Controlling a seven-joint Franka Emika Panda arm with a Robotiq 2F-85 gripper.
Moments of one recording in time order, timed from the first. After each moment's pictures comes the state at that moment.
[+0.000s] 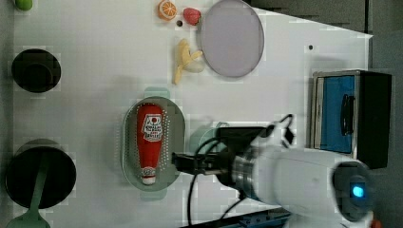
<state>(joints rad) -0.04 0.11 0.79 -2.10 0.01 0.62 -0.02</state>
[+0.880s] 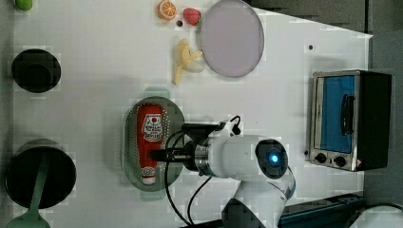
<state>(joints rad) -0.06 0.45 0.75 -2.26 -0.21 1.02 0.10</state>
